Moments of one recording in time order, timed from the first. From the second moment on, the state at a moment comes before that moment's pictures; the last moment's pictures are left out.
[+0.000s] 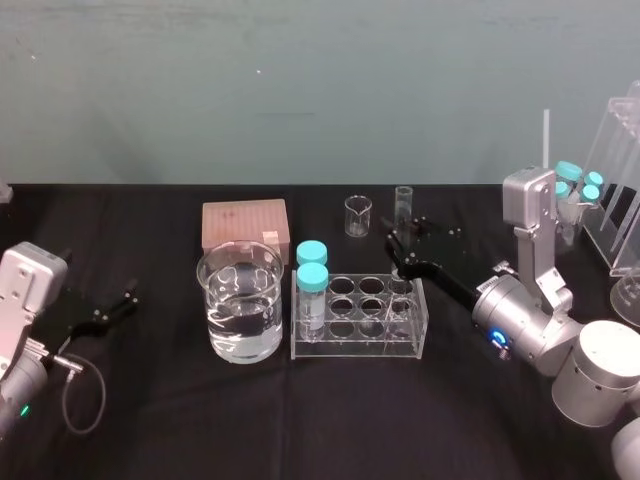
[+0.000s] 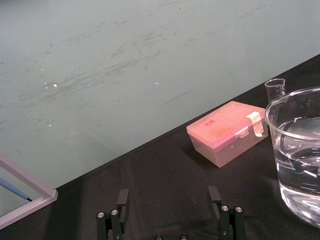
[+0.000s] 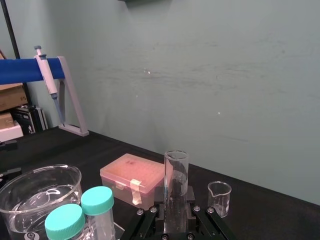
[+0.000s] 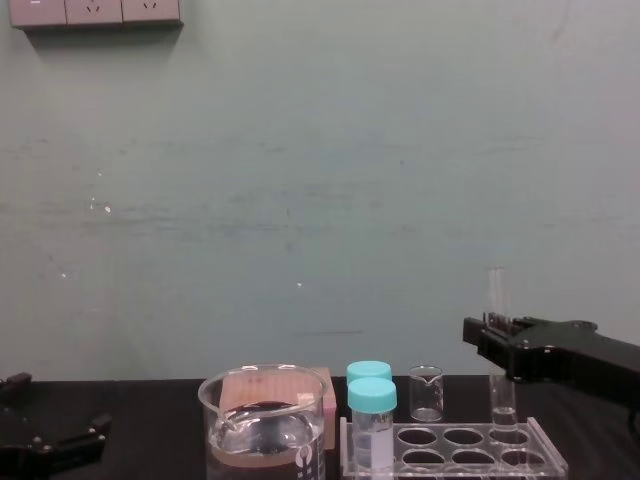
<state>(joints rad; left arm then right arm) -0.20 0.60 0.45 -1.41 -0.25 -0.12 0.03 0.35 0.30 -0.30 -1.25 0.36 -0.10 0.43</state>
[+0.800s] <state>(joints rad) -0.20 0.60 0.45 -1.41 -0.25 -0.12 0.03 0.36 0.29 -0.31 -1.23 0.34 -0.08 0.42</state>
